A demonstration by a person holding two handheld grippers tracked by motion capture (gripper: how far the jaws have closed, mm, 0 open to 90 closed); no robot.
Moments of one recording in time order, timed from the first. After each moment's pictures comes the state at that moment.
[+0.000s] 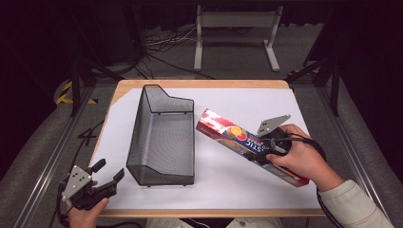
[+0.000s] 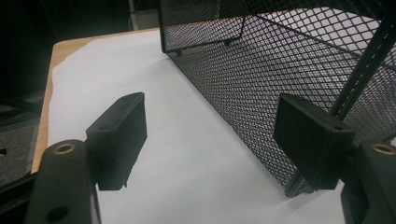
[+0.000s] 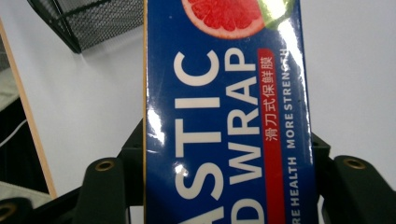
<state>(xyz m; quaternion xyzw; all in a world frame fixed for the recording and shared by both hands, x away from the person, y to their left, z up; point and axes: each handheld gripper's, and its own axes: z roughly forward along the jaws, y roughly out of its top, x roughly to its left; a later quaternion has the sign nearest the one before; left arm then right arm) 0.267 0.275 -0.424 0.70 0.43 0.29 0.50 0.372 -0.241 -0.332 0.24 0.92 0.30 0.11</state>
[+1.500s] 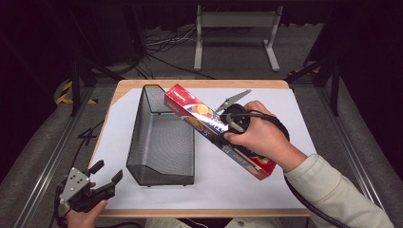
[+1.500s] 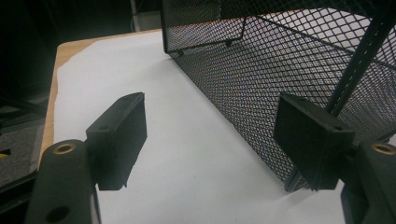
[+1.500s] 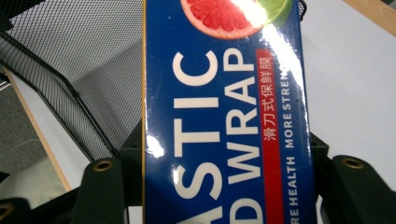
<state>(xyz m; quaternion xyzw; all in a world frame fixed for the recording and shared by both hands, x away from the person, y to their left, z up) 0.262 0.277 -0.424 0.70 0.43 0.29 0.50 0.390 -0.133 -0.275 0.32 0.89 0.30 0.11</state>
